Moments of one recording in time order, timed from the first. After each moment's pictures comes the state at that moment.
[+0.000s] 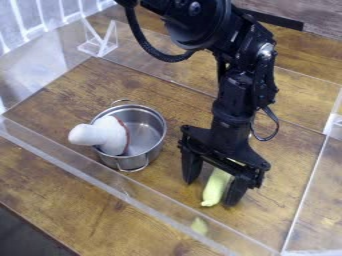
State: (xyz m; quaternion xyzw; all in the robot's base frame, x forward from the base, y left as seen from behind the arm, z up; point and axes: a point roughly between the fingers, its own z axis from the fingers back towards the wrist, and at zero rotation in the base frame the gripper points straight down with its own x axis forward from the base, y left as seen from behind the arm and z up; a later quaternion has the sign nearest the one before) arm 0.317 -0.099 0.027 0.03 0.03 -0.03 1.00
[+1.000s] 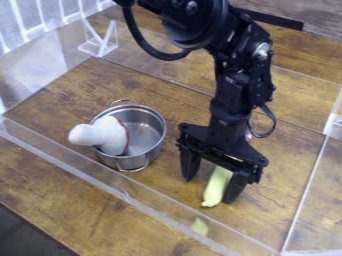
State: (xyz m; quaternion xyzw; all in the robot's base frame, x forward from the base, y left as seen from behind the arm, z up) arm 0.321 -0.095 0.026 0.03 0.02 0.00 1.00
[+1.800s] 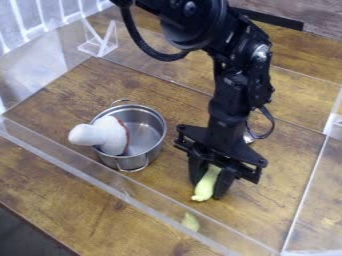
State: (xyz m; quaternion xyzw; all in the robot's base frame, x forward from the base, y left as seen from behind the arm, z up) arm 0.319 -0.093 0.026 0.04 0.02 0.00 1.00
